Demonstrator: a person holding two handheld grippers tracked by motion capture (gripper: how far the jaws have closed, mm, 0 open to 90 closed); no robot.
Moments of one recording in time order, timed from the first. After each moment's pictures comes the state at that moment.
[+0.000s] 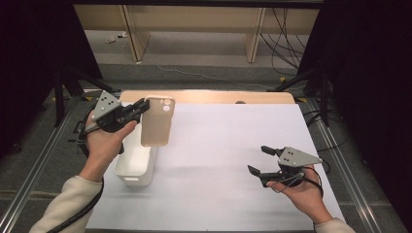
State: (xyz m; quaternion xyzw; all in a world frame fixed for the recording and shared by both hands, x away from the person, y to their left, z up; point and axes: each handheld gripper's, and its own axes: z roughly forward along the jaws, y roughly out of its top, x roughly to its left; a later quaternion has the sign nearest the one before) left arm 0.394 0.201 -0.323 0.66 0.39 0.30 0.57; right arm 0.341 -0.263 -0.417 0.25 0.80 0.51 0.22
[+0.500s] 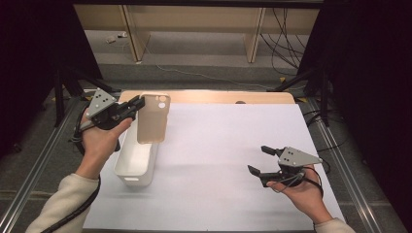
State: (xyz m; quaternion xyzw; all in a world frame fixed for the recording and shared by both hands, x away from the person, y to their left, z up) left arm 0.398 0.212 -0.320 0.66 0.39 0.31 0.57; right arm 0.341 -0.263 -0.418 0.25 0.80 0.51 0.22
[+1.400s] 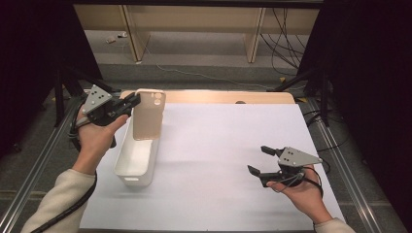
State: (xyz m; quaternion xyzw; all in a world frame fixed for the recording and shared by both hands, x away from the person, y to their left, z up) left arm 0.408 0.223 -0.320 0.66 0.39 0.32 0.56; right arm 0.341 -0.263 -0.418 0.25 0.80 0.51 0.22
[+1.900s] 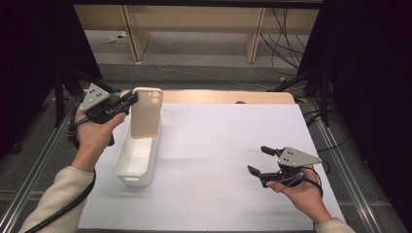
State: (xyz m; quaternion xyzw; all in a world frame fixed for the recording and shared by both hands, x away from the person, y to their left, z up) left arm 0.415 0.231 -0.322 0.65 0.40 0.32 0.56; right arm 0.341 -0.263 -0.419 0.25 0.80 0.51 0.22
